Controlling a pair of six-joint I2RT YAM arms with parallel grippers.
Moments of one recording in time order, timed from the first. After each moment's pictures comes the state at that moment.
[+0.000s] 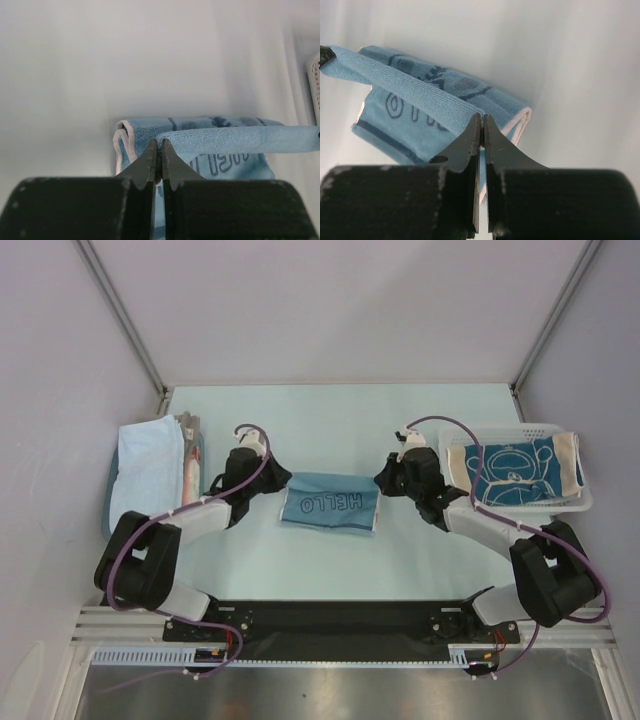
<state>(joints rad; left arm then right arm) -0.35 1.48 0.66 0.33 0.11 -0.53 0.50 1.41 0.73 0.18 0.00 0.43</state>
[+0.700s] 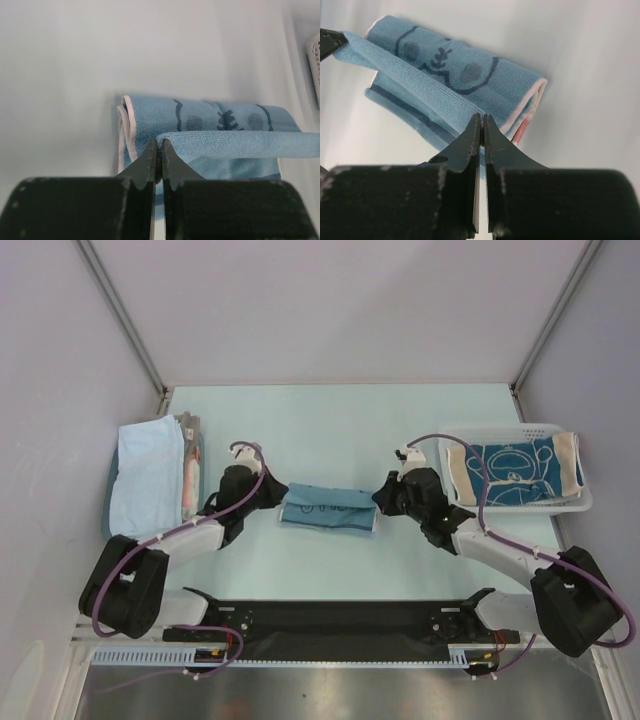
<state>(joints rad) -0.38 1.32 0.50 0.35 0.08 -0.52 0.59 1.23 0.59 0.16 0.02 0.48</state>
